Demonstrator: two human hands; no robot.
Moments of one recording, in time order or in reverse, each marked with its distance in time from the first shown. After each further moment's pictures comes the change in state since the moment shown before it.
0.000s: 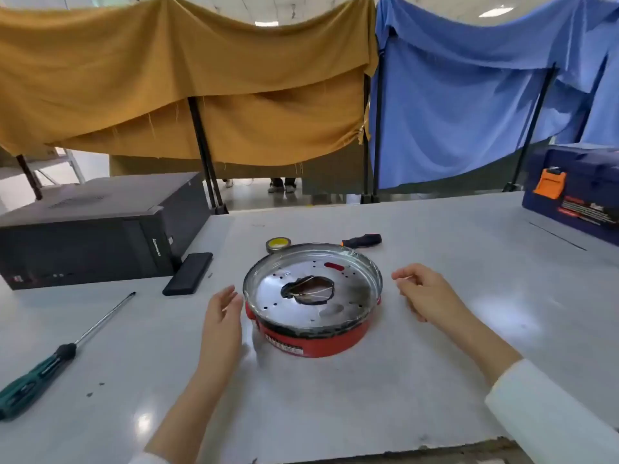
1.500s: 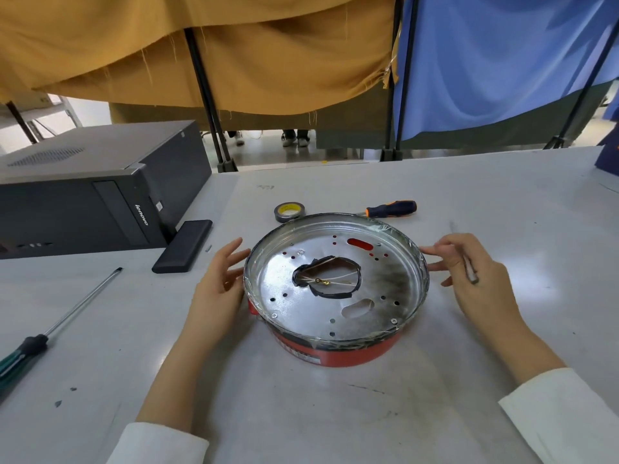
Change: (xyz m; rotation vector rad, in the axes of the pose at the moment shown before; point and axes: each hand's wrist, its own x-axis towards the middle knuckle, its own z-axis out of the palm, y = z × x) left_hand 0.080 -0.028 -0.006 0.218 -0.226 0.206; right_hand 0.044 0.037 0.023 0.080 0.147 -0.445
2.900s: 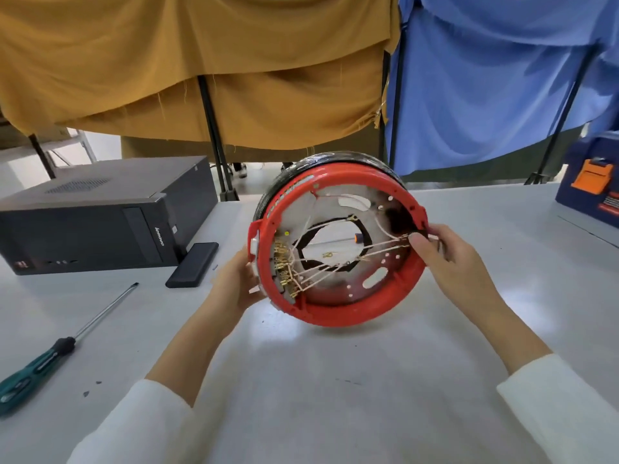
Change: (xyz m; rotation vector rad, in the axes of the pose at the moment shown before) left_hand 0.003 0.060 0.008 -0.494 -0.083 -0.269; right_hand 0.015 -0.063 -0.025 0.033 -0.043 0.024
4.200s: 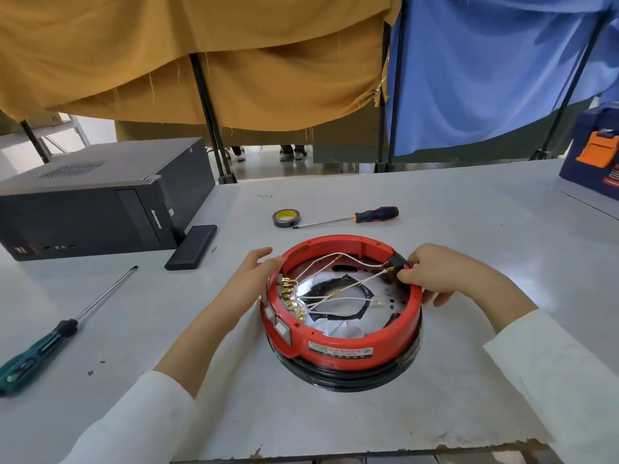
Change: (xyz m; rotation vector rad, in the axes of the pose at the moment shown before) left_hand -0.011 -0.018 0.010 0.534 -0.043 -0.081; right_hand 0.009 0.001 0.011 -0.641 -0.634 0.579
